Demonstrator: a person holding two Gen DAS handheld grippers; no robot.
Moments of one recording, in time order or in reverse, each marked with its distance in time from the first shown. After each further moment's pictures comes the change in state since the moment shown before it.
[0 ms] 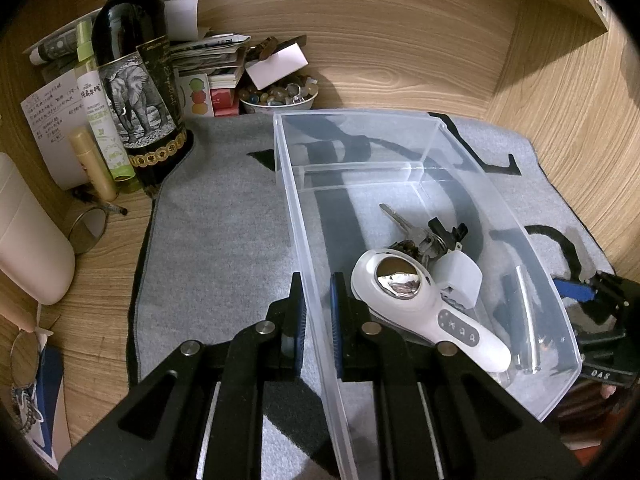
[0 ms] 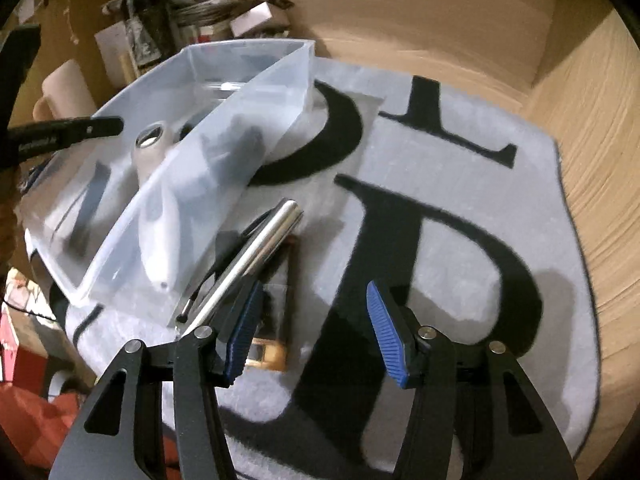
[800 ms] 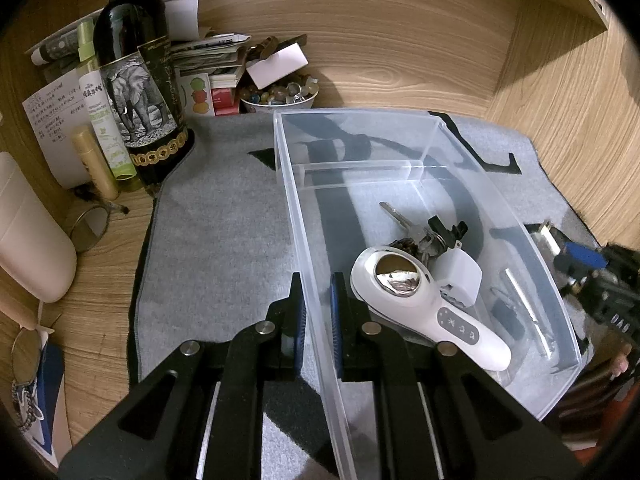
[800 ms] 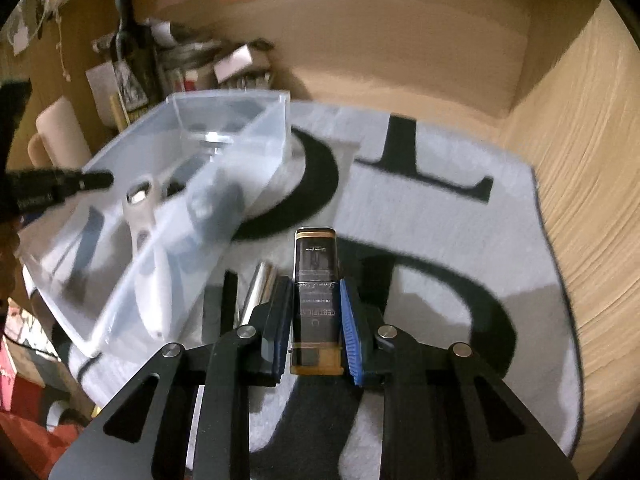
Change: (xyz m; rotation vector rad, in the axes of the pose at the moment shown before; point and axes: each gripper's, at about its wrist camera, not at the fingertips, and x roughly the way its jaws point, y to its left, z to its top) left arm -0.002 0.001 -0.003 0.001 0.000 0.002; right arm -0.019 -0.012 0.021 0.033 -0.124 -0.052
